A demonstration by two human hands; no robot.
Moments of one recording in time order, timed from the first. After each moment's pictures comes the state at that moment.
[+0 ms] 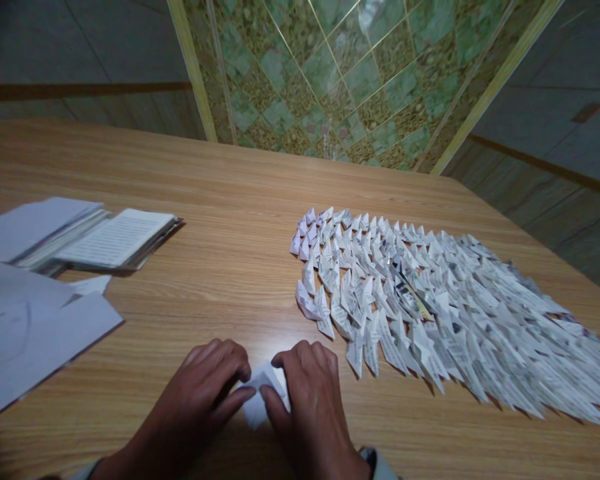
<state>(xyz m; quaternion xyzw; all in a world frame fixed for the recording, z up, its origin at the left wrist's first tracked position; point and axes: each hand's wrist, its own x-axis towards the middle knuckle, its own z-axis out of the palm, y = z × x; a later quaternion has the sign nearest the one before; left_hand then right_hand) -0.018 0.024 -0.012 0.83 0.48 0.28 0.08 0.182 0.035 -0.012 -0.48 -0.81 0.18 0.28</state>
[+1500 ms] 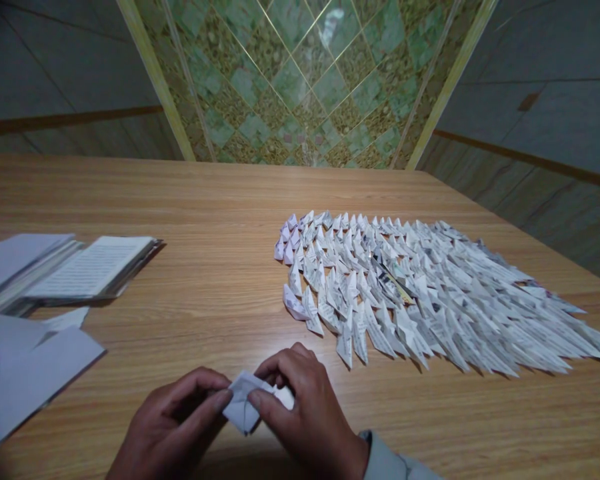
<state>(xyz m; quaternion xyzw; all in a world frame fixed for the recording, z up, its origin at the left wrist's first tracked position) -0.020 0.013 0.003 0.62 0.54 0.41 0.39 0.184 0.037 0.012 -0.44 -0.71 0.41 0.36</state>
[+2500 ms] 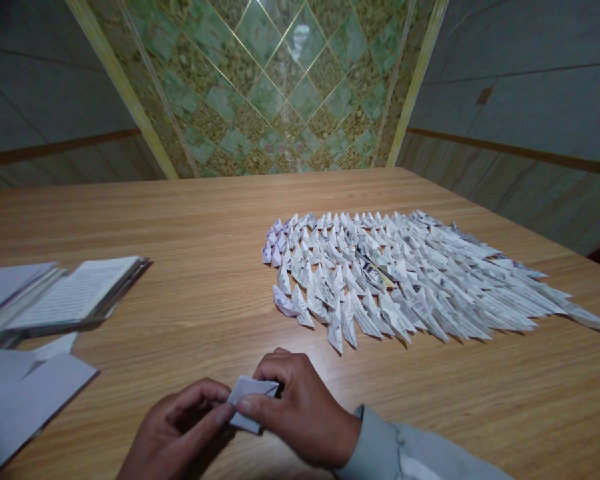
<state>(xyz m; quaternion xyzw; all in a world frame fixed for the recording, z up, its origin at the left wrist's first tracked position) -0.008 0.003 0.009 0.48 0.53 0.43 0.55 0.181 0.036 0.016 -0.39 -0.67 0.52 0.37</state>
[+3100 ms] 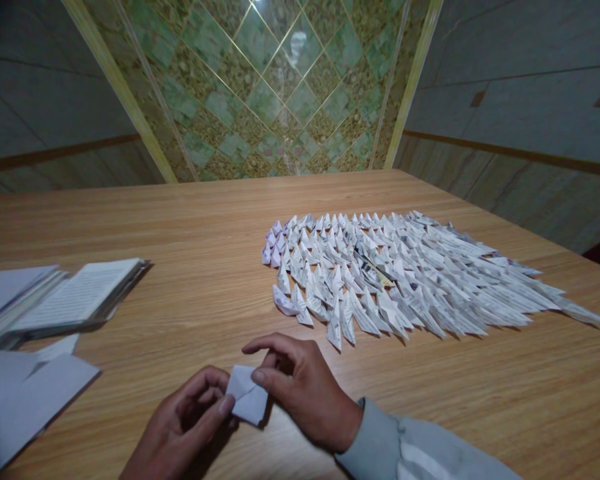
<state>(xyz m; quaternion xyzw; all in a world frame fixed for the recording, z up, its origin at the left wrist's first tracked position) -0.014 0.008 -0.004 0.52 0.51 0.41 0.55 0.186 0.039 0.017 -0.37 -0.57 0.60 0.43</state>
